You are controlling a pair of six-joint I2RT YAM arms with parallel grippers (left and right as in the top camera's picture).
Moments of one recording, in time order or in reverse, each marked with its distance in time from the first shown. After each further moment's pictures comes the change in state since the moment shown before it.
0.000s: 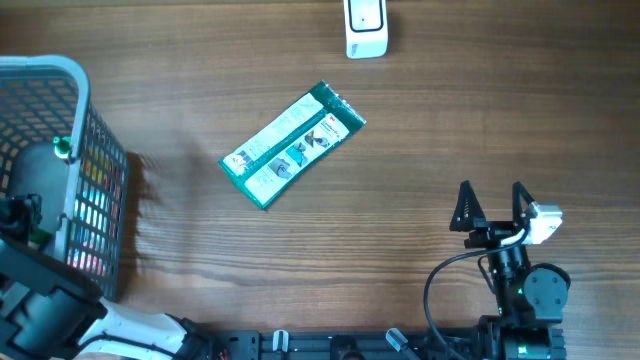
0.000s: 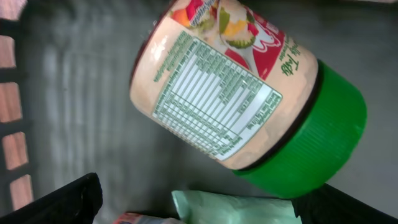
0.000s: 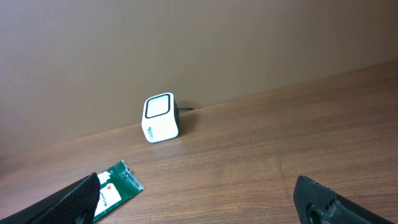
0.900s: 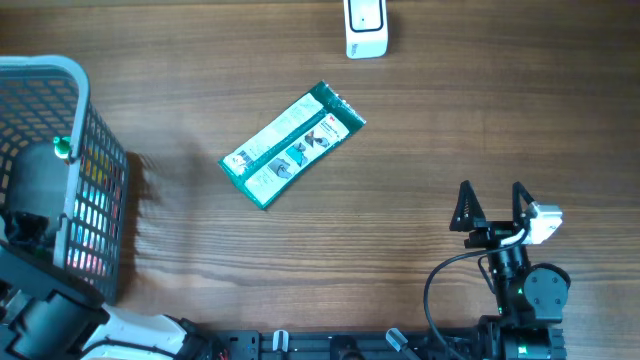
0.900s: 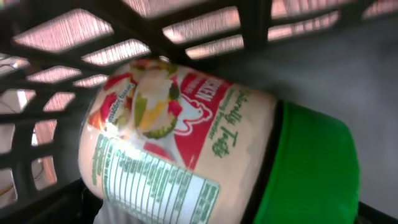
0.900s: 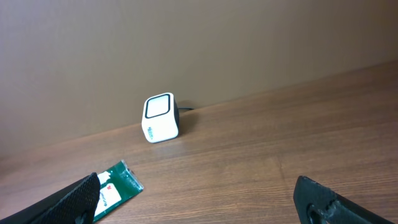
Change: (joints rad) left arm 0.044 -0.034 -0.184 0.302 -0.141 0.419; right arm 0.000 0.000 0.000 0.000 0.000 0.000
